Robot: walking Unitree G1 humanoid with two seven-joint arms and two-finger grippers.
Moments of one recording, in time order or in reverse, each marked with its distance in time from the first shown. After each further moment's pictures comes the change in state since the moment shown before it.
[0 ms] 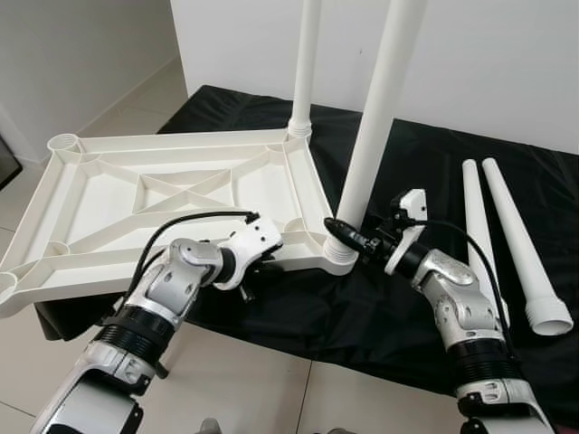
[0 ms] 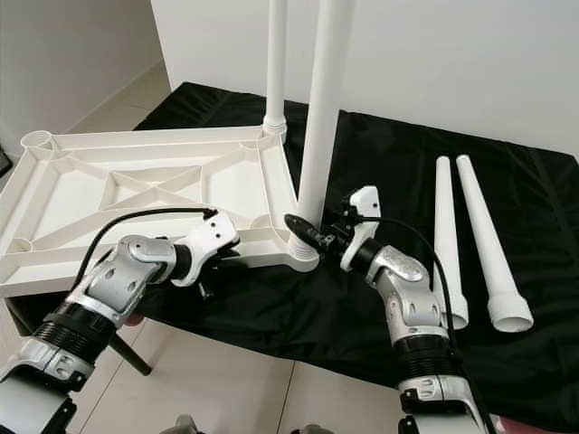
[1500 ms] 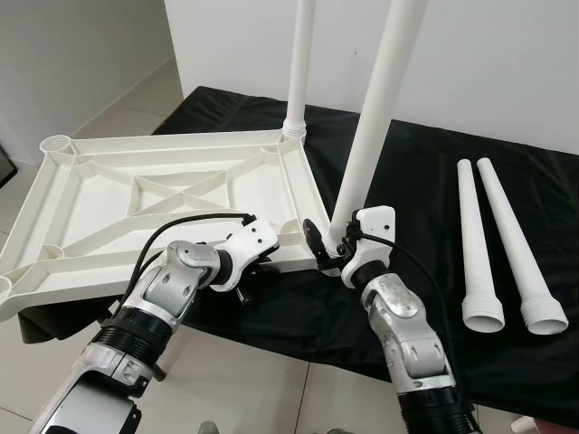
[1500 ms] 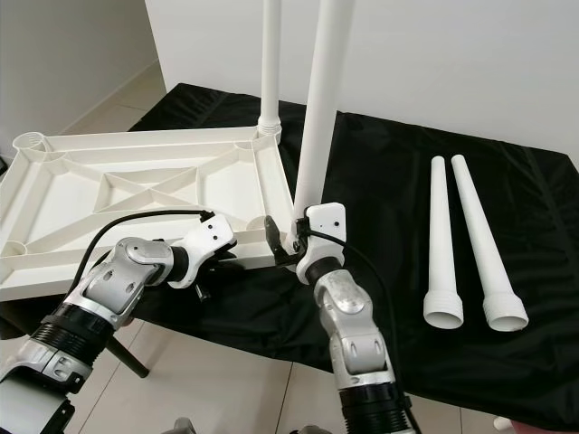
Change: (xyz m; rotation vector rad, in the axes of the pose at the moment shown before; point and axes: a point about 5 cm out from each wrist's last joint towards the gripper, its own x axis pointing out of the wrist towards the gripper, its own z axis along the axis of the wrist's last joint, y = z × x) left arm -0.001 0.000 -0.005 -0.008 0.016 0.003; right arm 0.012 0.038 -0.004 -0.071 0.053 -0.355
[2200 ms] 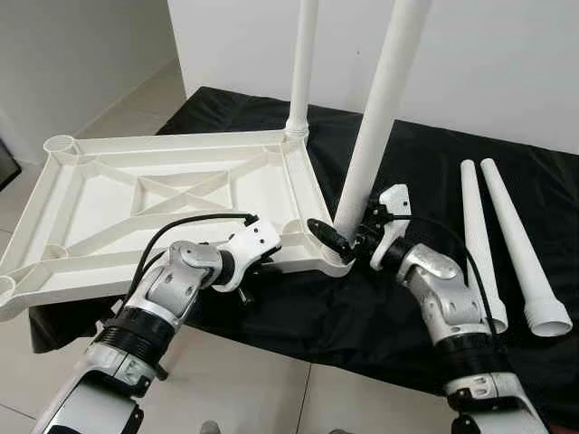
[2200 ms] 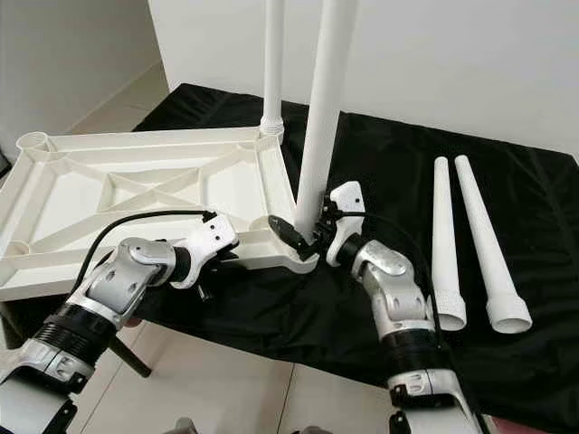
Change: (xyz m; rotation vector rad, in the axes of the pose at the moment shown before) left arm 0.001 0.000 0.001 0.000 -0.001 -0.001; right arm 0.018 -0.037 0.006 0.025 -0.008 0.519
